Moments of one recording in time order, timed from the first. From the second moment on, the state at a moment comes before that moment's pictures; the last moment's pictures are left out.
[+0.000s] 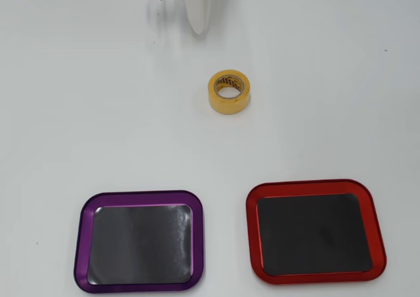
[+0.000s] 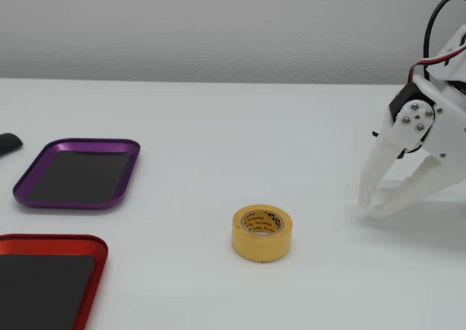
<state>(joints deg) 8.3 191.6 173.0 73.1 3.2</state>
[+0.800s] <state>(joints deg) 8.9 191.6 169.1 70.6 3.6</state>
